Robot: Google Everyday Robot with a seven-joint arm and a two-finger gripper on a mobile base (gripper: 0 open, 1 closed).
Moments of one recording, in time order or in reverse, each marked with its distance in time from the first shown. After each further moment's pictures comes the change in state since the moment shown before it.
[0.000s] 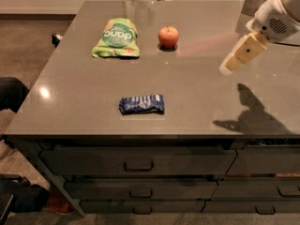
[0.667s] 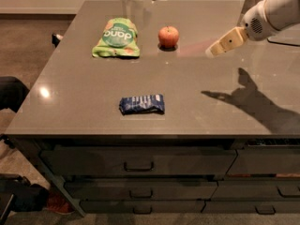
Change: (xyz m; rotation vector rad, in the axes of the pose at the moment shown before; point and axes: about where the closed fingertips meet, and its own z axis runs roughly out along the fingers) arm -0.014 -0.070 0.049 0.108 -0.150 0.273
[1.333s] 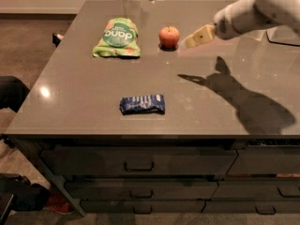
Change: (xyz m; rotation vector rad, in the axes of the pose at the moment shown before) arm -0.052 -0.002 0.074 0.036 -0.134 0.080
